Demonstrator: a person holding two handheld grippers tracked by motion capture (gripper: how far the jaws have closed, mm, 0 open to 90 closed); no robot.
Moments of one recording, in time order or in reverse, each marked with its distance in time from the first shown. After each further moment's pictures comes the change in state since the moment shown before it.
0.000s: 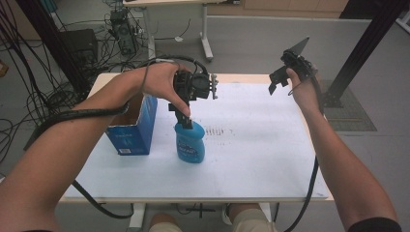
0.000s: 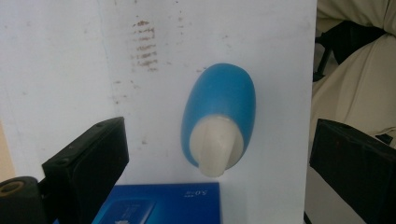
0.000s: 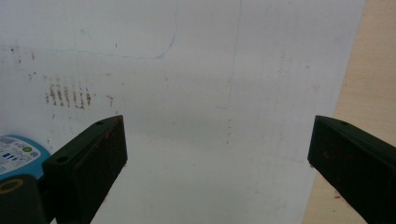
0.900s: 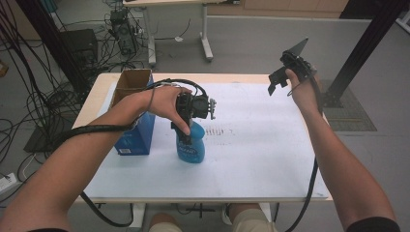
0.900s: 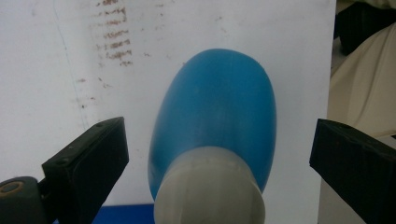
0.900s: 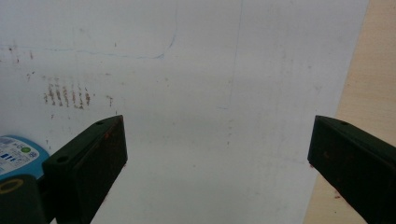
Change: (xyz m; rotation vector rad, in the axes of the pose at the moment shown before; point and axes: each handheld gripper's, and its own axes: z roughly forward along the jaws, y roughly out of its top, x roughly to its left) left arm 0.001 -0.001 0.064 0.038 -0.030 0.016; right arm 0.001 0.001 0.003 0.002 -0.001 -0.002
